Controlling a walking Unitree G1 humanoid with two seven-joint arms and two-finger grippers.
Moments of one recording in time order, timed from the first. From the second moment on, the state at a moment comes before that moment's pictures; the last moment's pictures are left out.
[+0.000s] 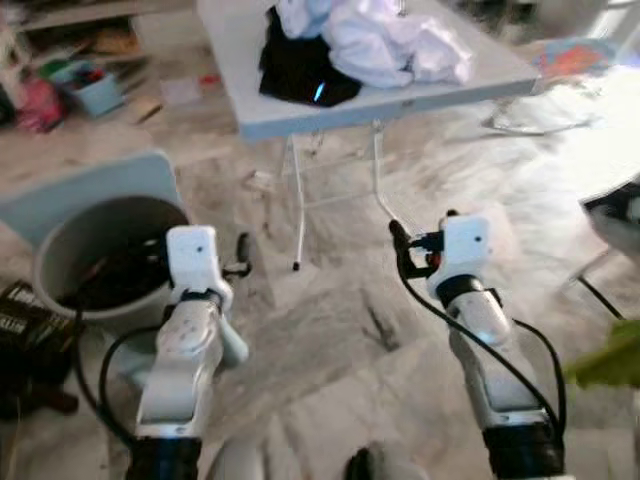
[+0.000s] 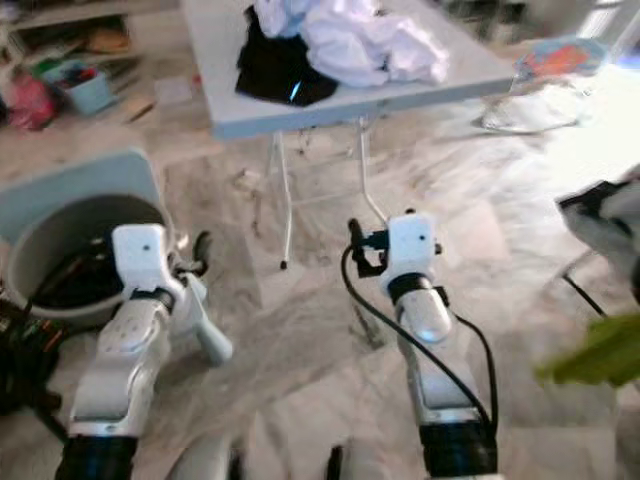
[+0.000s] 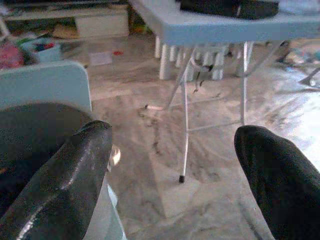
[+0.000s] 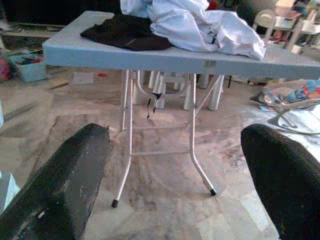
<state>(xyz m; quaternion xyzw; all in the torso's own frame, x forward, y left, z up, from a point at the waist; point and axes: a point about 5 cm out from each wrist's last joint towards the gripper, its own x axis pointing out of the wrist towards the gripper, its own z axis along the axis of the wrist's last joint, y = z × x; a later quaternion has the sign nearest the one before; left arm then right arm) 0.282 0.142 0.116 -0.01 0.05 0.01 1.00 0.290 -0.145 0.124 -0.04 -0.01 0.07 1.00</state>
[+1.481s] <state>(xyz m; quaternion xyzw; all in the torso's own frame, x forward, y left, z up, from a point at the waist) 0.279 0.152 0.127 -0.02 0.00 -0.02 1.00 0.294 -0.124 0.131 -0.03 -0.03 0.11 0.99</state>
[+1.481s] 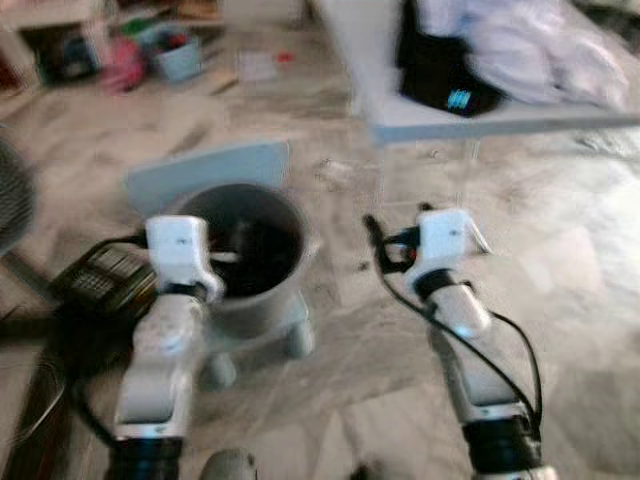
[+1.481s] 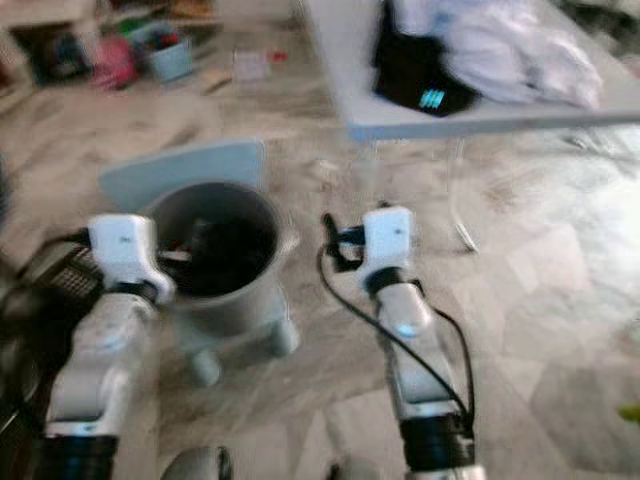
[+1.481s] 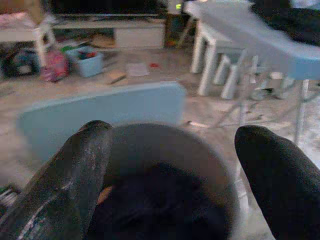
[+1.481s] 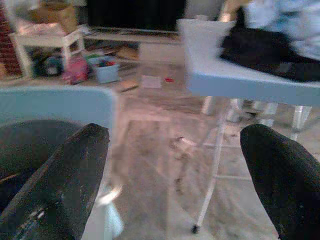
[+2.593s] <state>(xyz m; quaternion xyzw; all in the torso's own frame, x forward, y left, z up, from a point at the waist) 0.288 0.155 0.135 0.01 -0.01 0.01 1.00 0.301 -0.123 0.129 -0.03 -0.03 0.12 0.99</state>
